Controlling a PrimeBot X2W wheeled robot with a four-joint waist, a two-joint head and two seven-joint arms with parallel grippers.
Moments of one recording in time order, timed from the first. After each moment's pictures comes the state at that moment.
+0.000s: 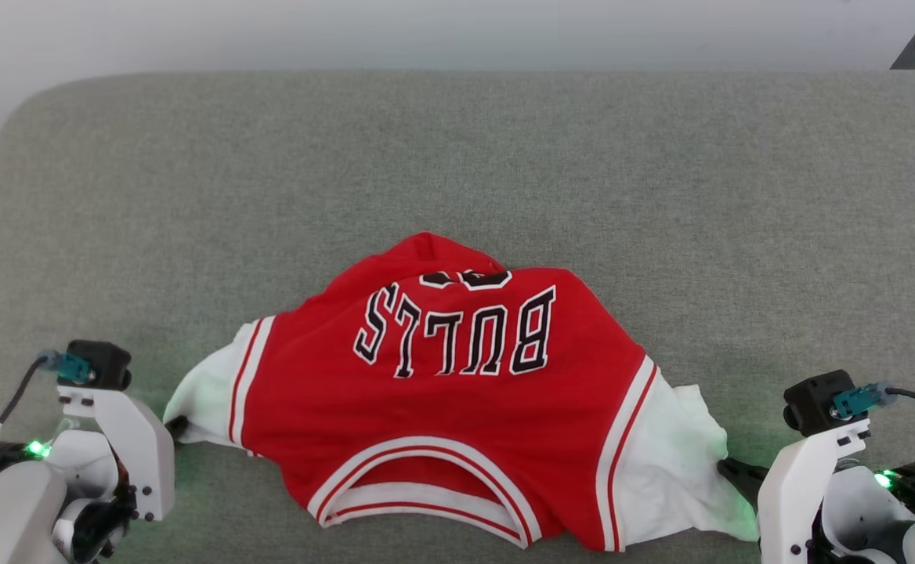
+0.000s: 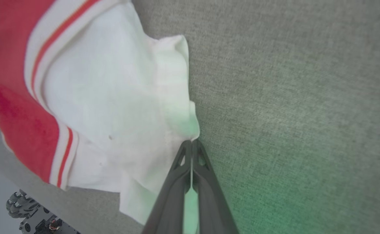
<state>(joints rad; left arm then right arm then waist) -0.44 0.64 -0.51 0.57 -0.83 -0.11 0.38 -0.11 -0.29 0.16 -0.01 0.46 0.13 0.78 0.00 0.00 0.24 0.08</state>
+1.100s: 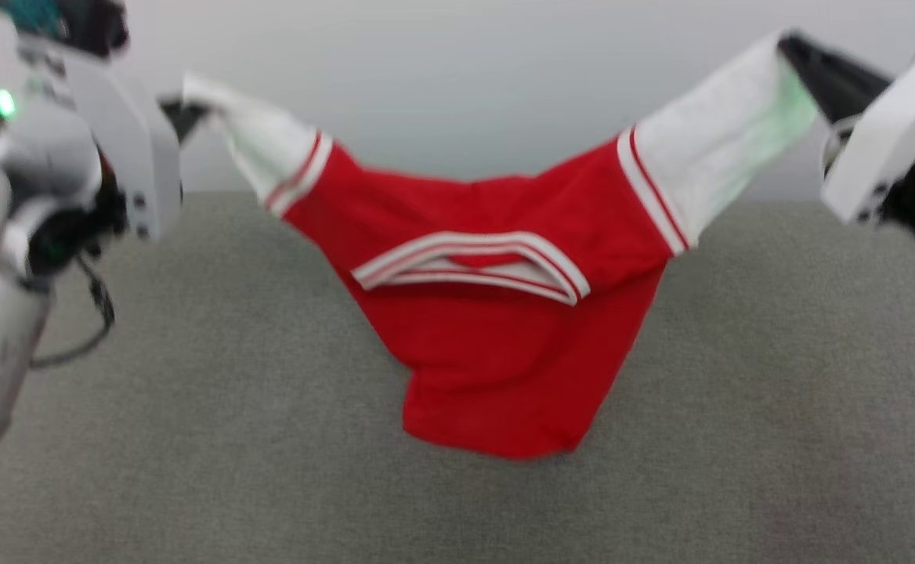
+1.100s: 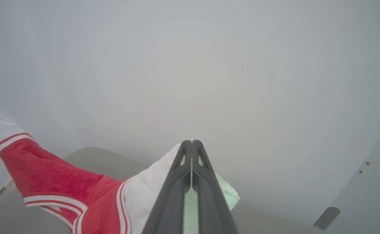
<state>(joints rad) -0.99 0.65 -0.52 0.35 -0.81 -0.12 0.60 -0.84 -0.35 0.20 0.19 0.59 0.13 0.54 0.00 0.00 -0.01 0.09</state>
